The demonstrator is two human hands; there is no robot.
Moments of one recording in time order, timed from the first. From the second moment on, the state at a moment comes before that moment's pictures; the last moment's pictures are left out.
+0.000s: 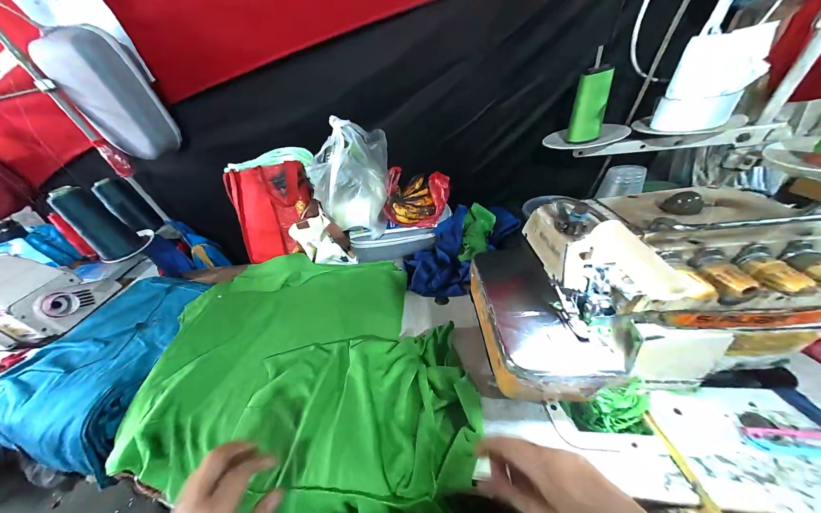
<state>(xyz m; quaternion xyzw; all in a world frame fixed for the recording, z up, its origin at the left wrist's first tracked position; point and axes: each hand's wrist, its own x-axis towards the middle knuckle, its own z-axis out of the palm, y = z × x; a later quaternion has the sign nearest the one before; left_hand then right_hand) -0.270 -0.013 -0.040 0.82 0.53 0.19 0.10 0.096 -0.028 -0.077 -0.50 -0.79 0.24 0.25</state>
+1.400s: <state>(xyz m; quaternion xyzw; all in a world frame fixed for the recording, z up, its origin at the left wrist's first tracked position) -0.053 0.094 -0.102 0.86 0.41 0.27 0.13 0.123 -0.028 -0.147 -0.53 -0.58 0.31 0.54</state>
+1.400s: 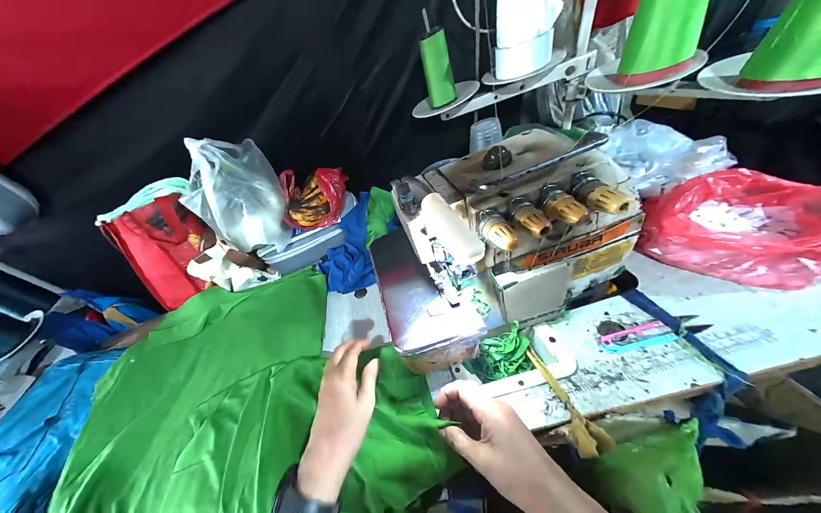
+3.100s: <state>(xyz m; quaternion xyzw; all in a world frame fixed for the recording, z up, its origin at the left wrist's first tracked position) -0.132 0.007 -0.073 0.86 0.42 0.11 0.28 0.174 -0.079 -0.098 -0.42 -0.62 0.43 0.51</state>
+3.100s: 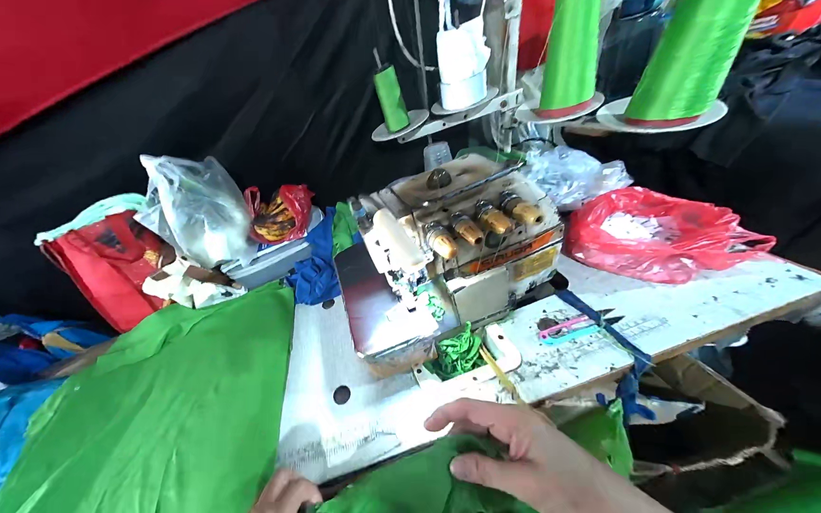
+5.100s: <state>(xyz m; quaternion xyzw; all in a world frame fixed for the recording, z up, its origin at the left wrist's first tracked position) -0.111 0.015 -0.034 0.81 0.26 0.34 0.41 0.220 -0.067 -0.061 -0.44 -0.64 0.07 0.63</state>
